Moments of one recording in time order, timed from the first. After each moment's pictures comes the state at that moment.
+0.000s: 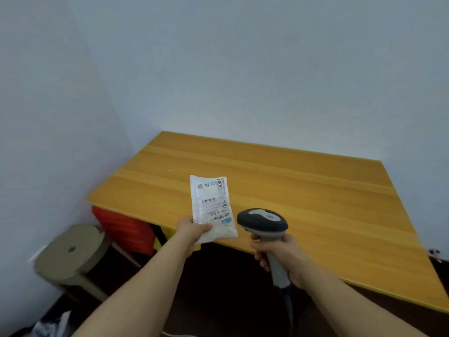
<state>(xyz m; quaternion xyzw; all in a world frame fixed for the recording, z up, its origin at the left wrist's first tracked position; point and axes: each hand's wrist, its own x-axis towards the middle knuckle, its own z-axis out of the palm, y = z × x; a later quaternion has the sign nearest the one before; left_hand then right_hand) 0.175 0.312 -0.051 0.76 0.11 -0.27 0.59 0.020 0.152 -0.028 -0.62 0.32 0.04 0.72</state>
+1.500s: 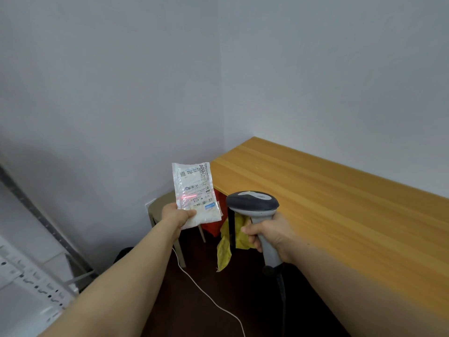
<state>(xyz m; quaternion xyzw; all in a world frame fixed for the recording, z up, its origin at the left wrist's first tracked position) 0.088 0.576 0.011 0.71 0.26 -0.02 0.65 0.000 0.349 0.055 -0.71 0.09 0.16 0.68</state>
